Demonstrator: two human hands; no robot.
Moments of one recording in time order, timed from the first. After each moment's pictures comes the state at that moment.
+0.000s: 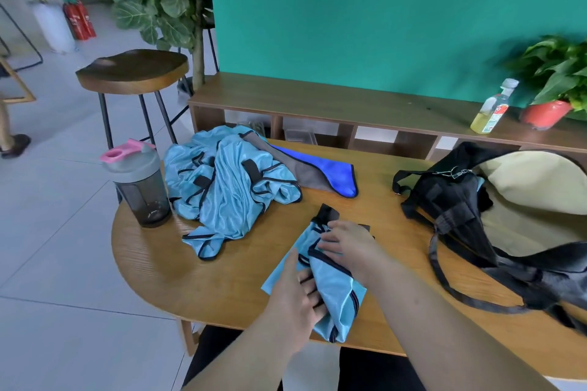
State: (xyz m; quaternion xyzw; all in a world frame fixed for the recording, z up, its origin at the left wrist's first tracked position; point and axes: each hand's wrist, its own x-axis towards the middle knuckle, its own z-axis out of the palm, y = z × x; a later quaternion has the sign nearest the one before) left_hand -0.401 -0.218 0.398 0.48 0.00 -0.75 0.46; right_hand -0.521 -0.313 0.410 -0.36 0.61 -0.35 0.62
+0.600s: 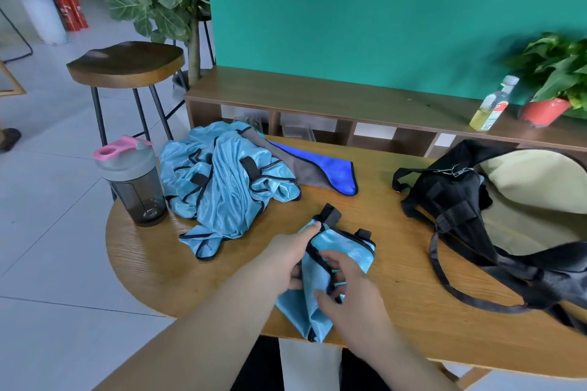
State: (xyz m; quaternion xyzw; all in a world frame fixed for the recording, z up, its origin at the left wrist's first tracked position) left_hand -0.373 -0.284 0.415 0.64 -0.24 -0.67 0.31; right_hand -0.528 -0.209 0.399 -0.68 0.60 -0.28 0.32
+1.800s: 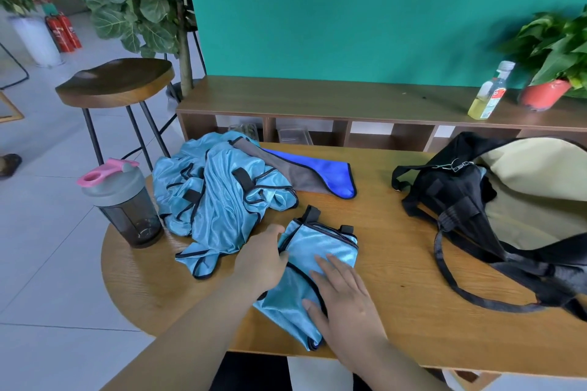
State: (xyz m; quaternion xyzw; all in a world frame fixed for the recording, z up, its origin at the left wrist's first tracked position) left_hand -0.327 -0.305 0.382 0.70 -0.66 -0.22 0.15; right_hand -0.529 -0.233 0.333 -0.82 0.55 -0.13 0.02
